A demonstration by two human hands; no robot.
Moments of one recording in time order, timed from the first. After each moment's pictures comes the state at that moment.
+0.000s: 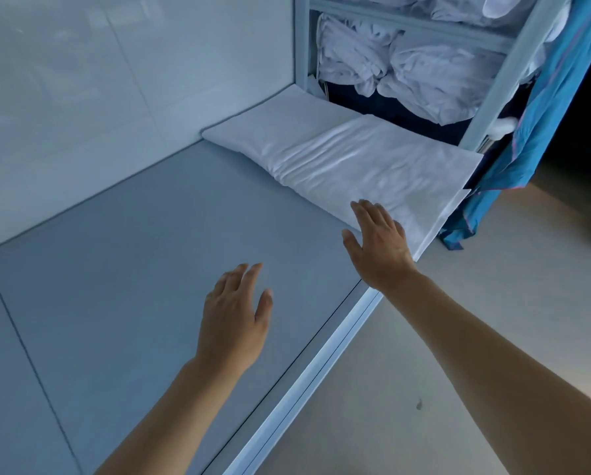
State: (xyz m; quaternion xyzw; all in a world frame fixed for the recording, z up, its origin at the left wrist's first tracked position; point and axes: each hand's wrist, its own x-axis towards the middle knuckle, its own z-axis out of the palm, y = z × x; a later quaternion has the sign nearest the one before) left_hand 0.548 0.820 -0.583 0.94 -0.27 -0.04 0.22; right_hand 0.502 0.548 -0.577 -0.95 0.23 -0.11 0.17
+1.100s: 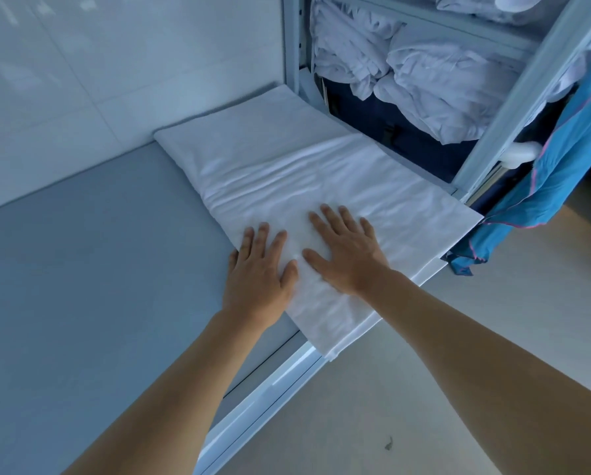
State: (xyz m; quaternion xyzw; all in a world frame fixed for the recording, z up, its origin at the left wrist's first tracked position) left_hand 0.606 0.601 -0.625 0.96 -0.24 -0.02 0.15; right_hand 0.573 0.400 -0.617 -0.99 0.07 0.04 0.10
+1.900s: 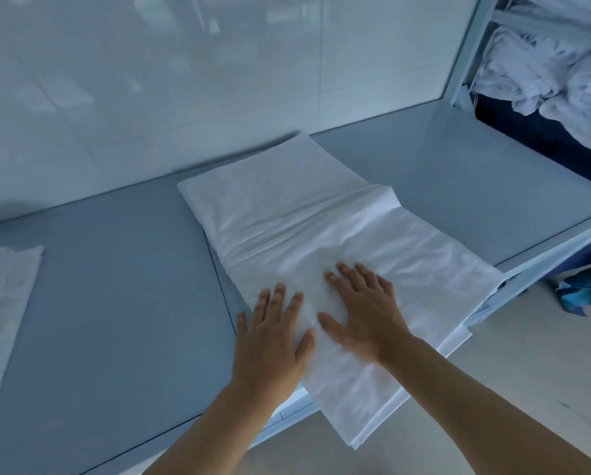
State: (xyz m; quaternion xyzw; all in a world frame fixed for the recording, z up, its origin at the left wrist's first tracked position) left_hand 0.427 0.972 -0.604 0.99 -0.13 -0.05 0.08; right_hand 0.449 0.767 -0.606 -0.99 -0.05 0.02 0.09
